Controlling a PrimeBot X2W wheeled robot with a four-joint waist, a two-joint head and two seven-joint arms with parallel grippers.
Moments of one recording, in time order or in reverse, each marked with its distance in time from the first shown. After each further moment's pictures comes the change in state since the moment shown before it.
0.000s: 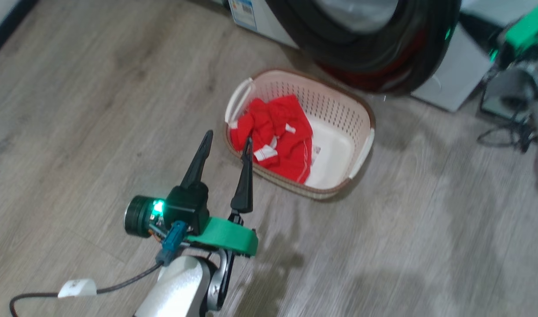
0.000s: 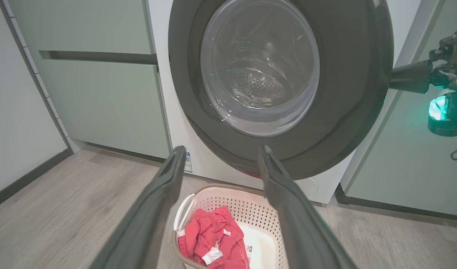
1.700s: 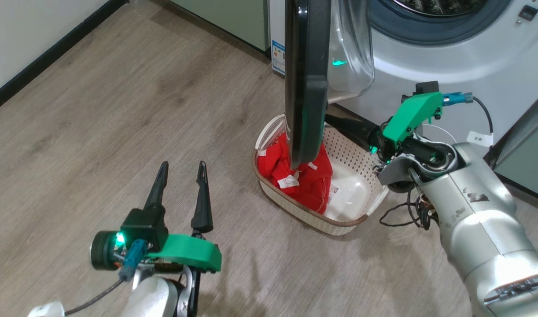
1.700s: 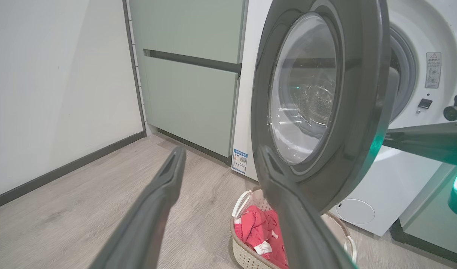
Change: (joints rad) left arm 0.137 0.003 0.166 0.021 -0.003 -0.022 0.000; right arm 0.294 0.203 0.250 -0.113 0.236 0.000 0.047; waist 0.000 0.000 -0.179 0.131
